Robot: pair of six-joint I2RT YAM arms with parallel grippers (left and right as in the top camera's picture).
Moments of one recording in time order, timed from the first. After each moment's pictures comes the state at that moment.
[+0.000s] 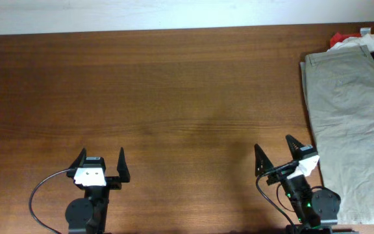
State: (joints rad) left arm -0.01 0.04 0.01 -0.08 0.01 -0.01; right arm -0.01 0.10 0.01 0.12 -0.32 0.19
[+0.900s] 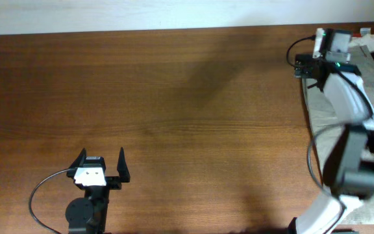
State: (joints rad) left arm -0.01 0.05 0.01 -0.08 0.01 -0.01; right arm -0.20 2.00 1.54 -0.39 0.22 -0.18
